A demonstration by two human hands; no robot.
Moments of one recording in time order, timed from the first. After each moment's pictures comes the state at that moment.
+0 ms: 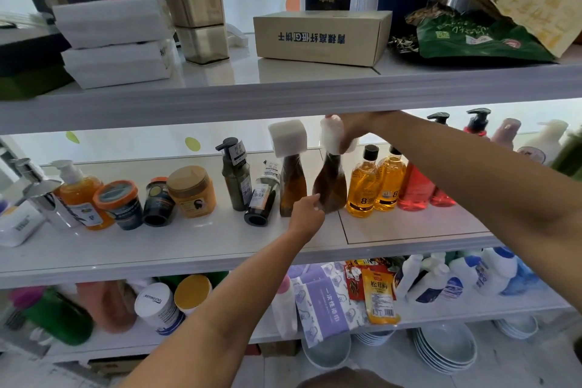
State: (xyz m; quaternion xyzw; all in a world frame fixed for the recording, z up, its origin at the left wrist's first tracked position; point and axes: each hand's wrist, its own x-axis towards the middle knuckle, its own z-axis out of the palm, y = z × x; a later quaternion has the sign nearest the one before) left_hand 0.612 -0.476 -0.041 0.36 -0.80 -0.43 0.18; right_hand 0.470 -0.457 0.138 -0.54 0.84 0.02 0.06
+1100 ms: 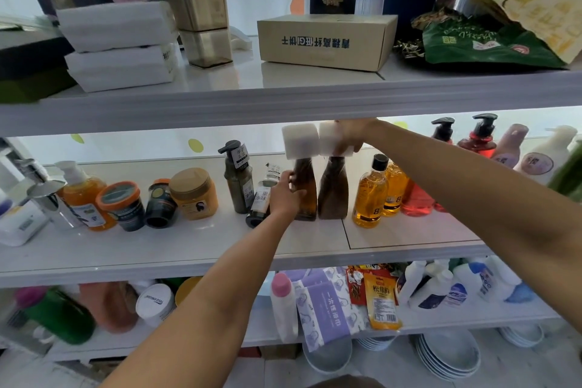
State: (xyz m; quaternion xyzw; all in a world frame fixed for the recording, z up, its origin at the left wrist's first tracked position) left_hand 0.616 -0.529 -0.021 0.42 -0.73 -0.47 0.27; right_hand 0.476 -0.466 0.131 -0.49 0.87 0.03 0.10
